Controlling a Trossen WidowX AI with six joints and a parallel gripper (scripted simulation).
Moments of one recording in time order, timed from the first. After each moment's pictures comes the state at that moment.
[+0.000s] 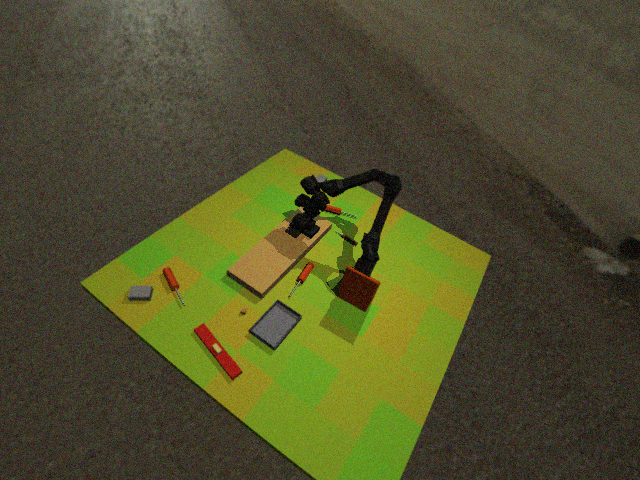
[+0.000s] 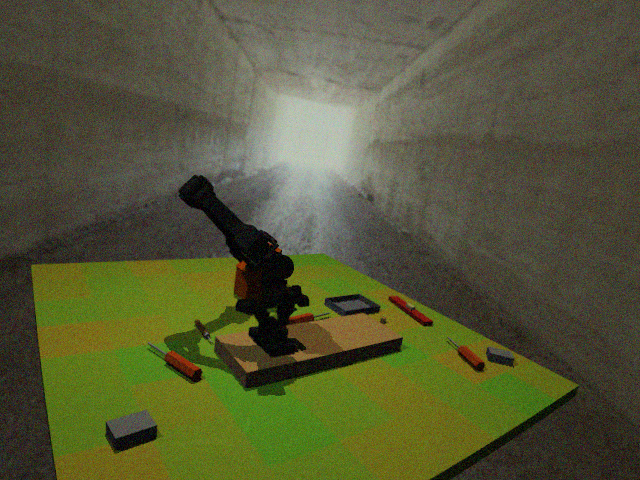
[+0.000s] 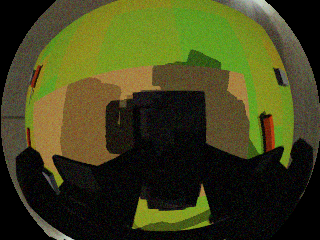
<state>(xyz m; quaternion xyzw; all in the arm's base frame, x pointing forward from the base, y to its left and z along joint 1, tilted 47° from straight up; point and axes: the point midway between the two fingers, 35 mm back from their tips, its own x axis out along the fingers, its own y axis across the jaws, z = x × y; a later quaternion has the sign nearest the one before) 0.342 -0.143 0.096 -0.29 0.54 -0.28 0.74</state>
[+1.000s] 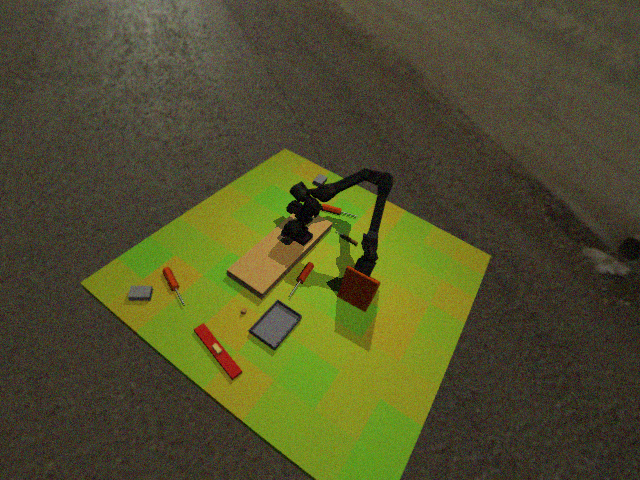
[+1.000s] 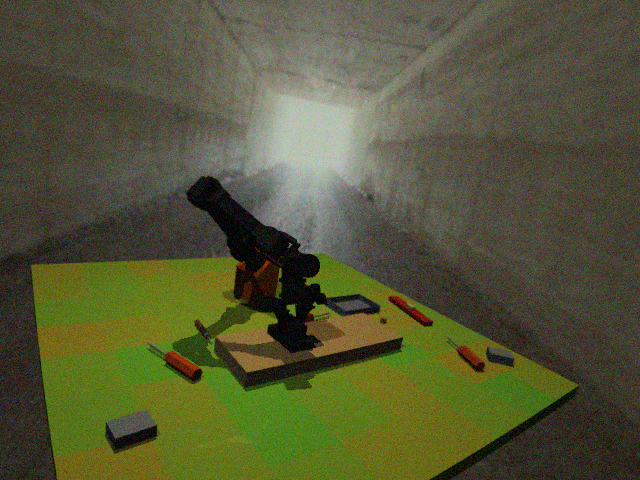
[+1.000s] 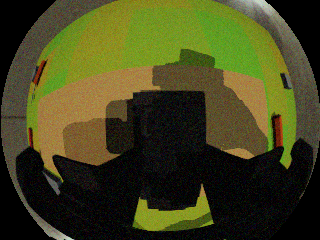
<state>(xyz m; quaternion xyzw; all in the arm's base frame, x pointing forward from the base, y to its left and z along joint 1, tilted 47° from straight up) 0.348 -0.103 0.053 -0.29 0.54 -0.28 0.74</state>
